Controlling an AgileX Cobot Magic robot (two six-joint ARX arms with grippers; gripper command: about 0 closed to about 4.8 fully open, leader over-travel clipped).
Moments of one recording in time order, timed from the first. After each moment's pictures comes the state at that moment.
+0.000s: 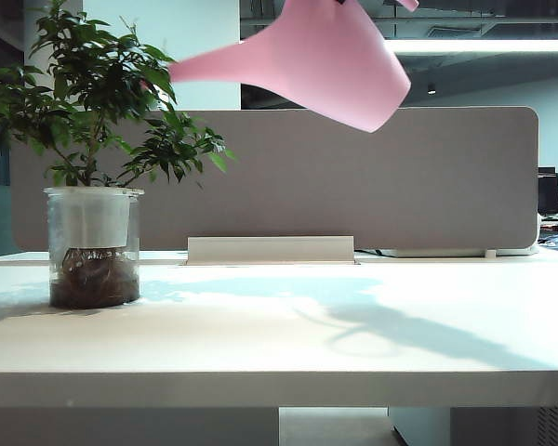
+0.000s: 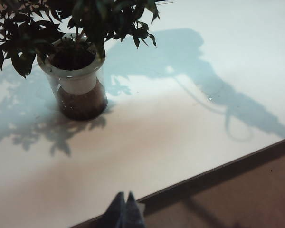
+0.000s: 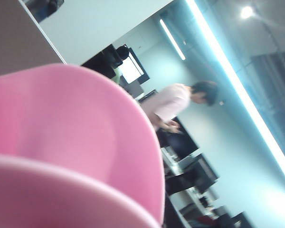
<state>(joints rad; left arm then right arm) -0.01 0.55 1.08 -1.07 0.38 0.14 0.48 1.72 1.65 0.31 0.32 -1.07</state>
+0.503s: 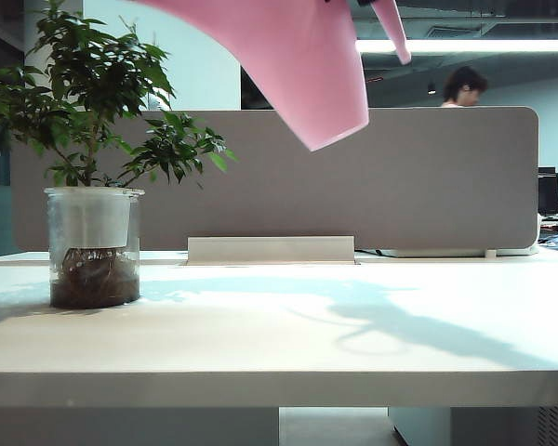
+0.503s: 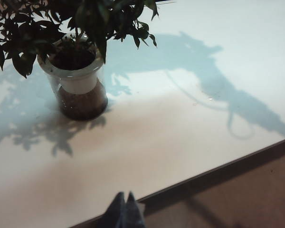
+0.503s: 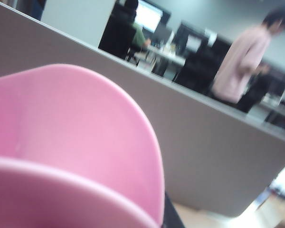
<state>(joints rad) -0.01 0.55 1.08 -1.07 0.38 0.14 0.45 1.72 1.64 0.13 0.44 -0.44</state>
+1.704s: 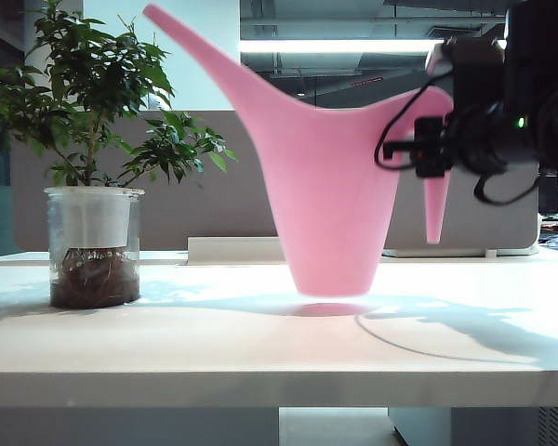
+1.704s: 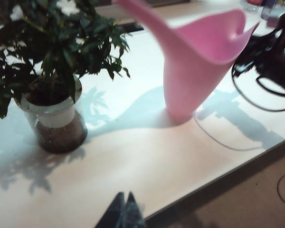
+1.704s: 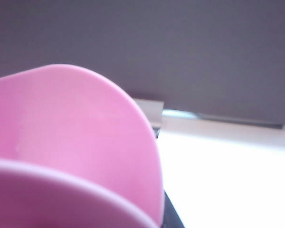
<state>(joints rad) -0.01 0.55 1.08 -0.97 0.49 0.14 0.33 1.75 0.66 1.18 0.19 -0.08</state>
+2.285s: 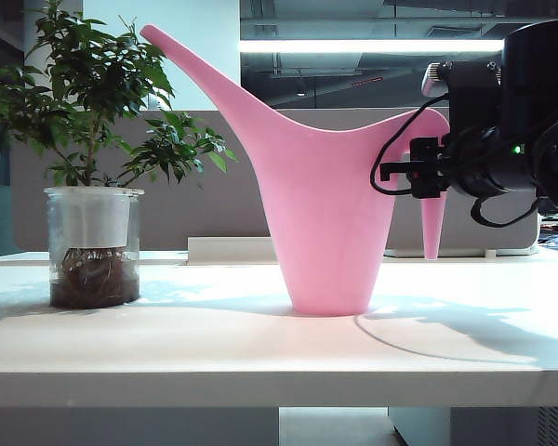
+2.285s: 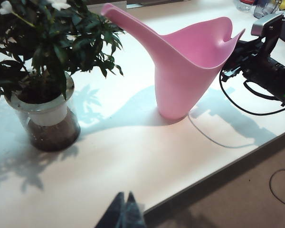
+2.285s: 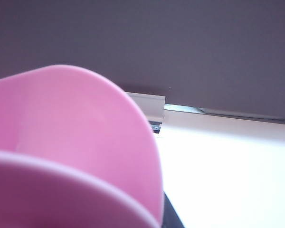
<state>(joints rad) -0.01 0.55 1.08 -0.99 0.51 0.14 0.33 1.81 0.65 1.25 0.18 -0.07</state>
